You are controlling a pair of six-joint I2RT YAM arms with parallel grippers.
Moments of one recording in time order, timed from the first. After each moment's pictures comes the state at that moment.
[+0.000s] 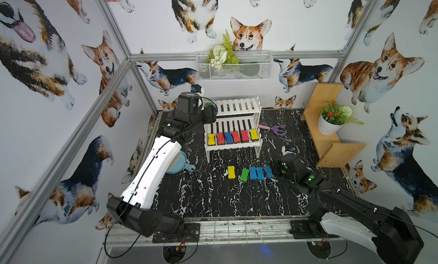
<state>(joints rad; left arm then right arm) -0.35 1.45 1.67 -0.70 -0.02 -0.28 0.57 1.01 0.51 -0.23 0.21 0.70</state>
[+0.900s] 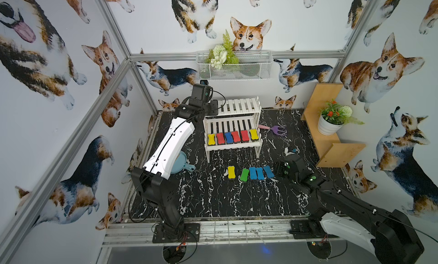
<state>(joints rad) -0.35 1.73 1.91 -0.79 -0.17 -0.23 0.50 0.99 0.47 -0.22 0.18 0.67</state>
